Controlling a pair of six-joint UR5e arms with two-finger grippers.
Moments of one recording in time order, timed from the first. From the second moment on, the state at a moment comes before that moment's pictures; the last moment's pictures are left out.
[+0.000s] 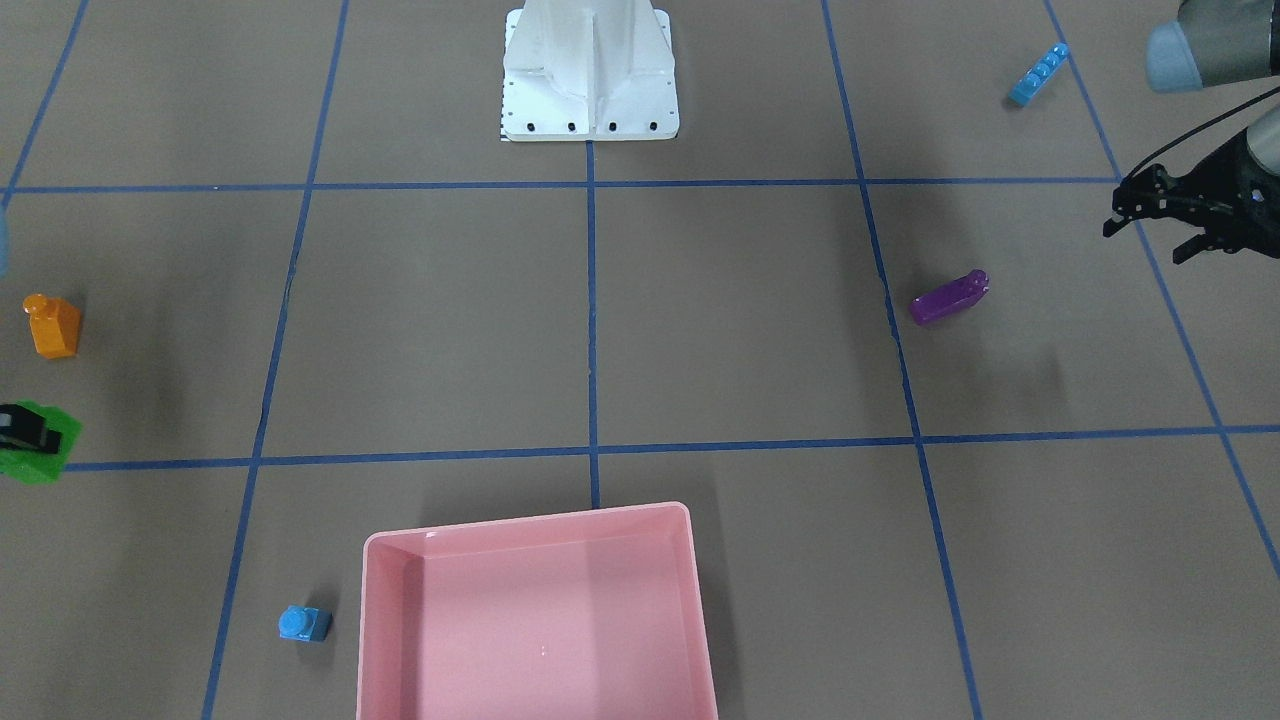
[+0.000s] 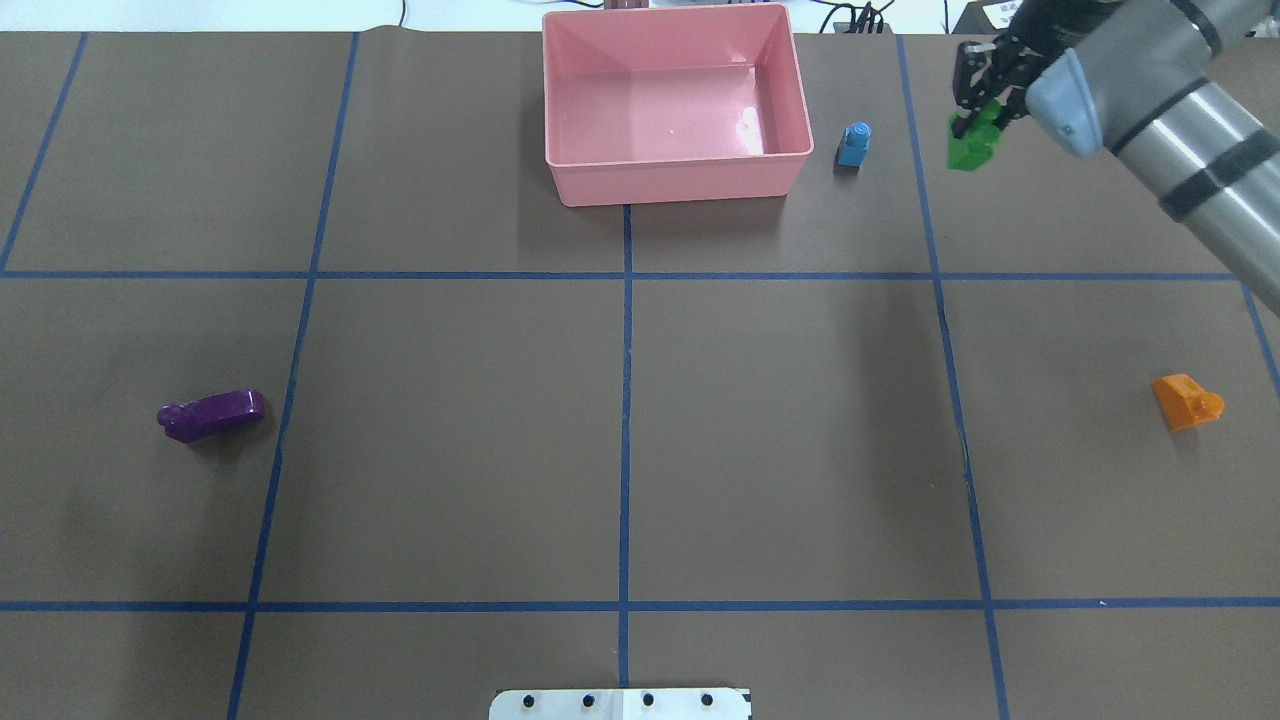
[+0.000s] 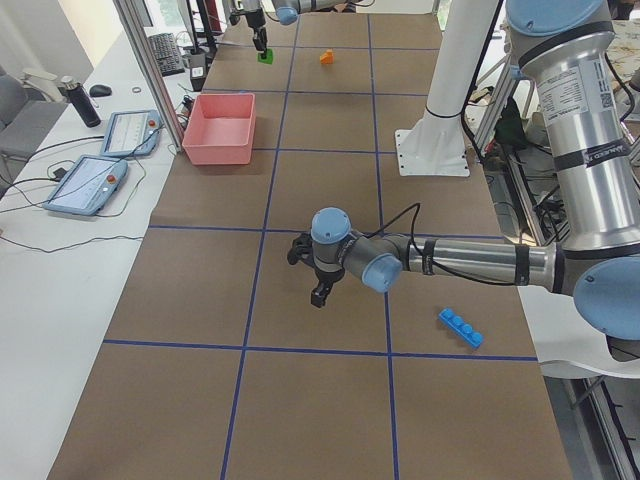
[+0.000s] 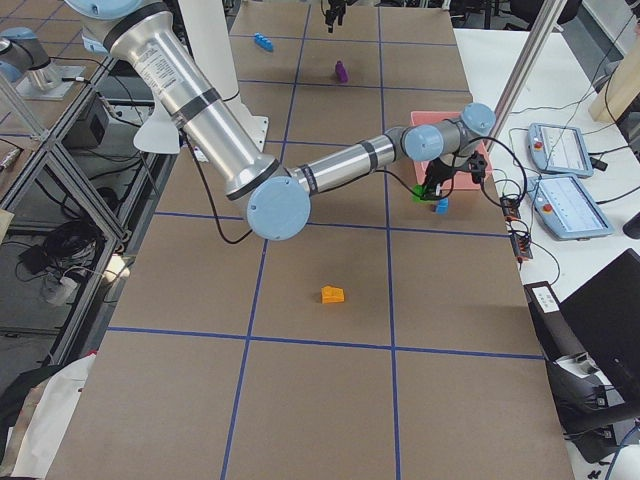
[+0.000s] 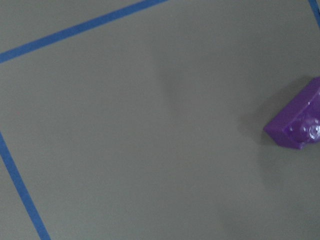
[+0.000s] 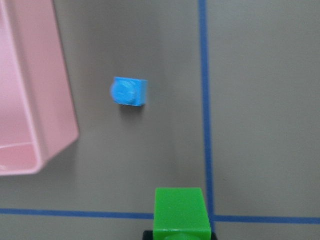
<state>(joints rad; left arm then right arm) -1.08 -1.25 -1.85 -2.11 -2.26 -0.17 1.15 -0.81 1.20 -1.63 2.47 0.60</state>
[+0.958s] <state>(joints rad) -0.80 -1.01 -1.94 -2.28 -2.18 -0.22 0.96 -0.40 0.69 -1.12 2.15 1.26</state>
